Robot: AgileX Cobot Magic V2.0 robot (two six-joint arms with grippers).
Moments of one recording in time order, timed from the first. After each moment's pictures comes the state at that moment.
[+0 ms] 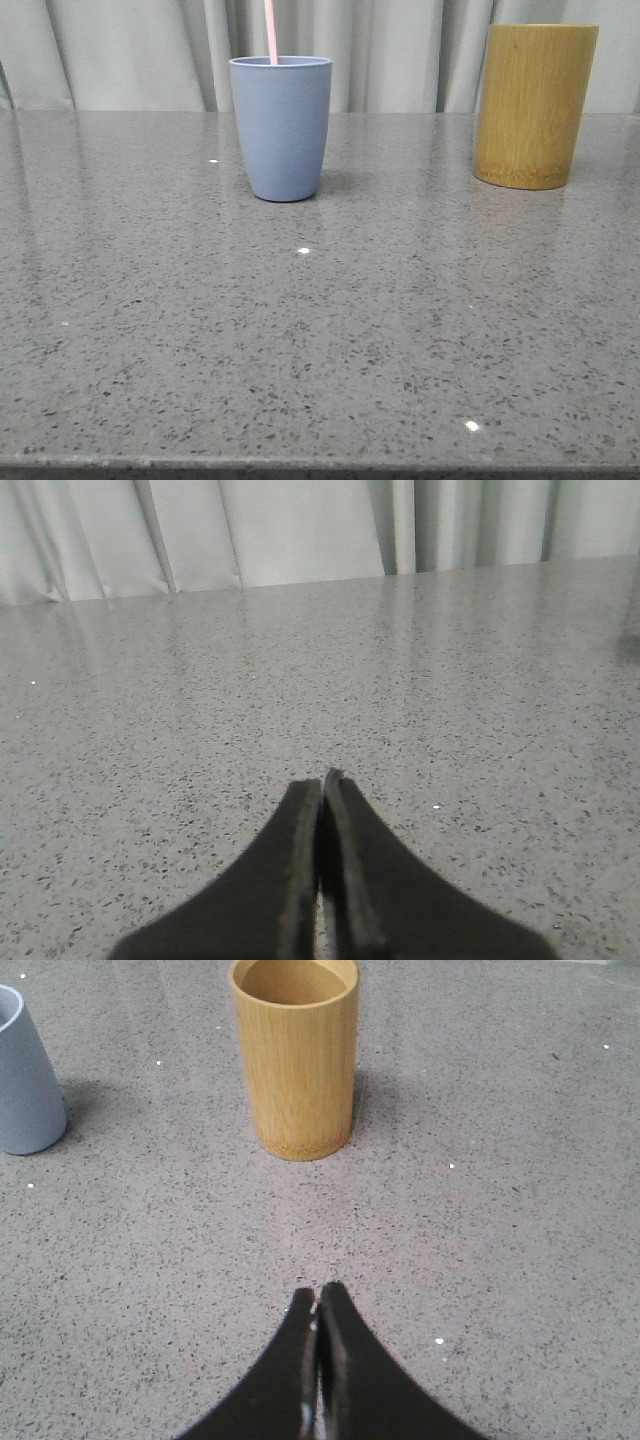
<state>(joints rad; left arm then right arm) -0.09 0.00 0.00 0.15 0.16 -0.14 0.10 0.52 -0.68 0.13 0.71 -0.06</state>
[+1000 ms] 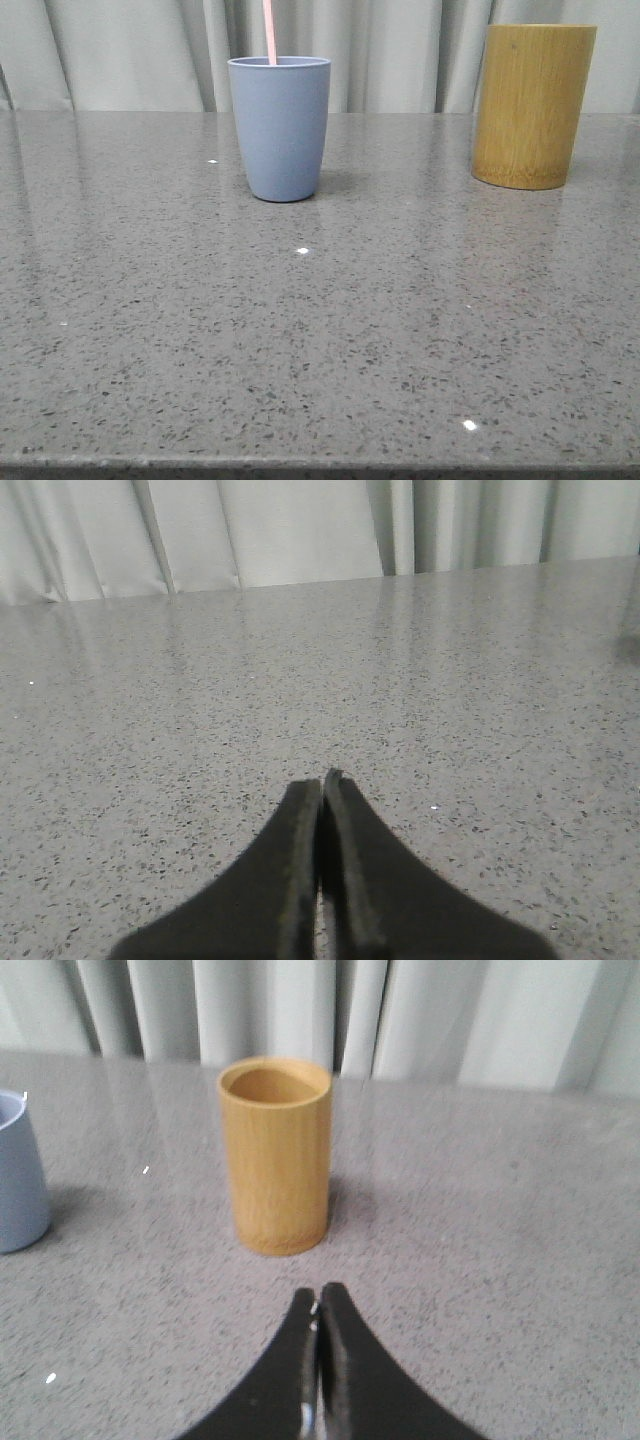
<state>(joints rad) -0.09 0.00 0.00 0.14 0.16 -0.14 0.10 0.32 -0.43 0.11 0.35 -0.06</state>
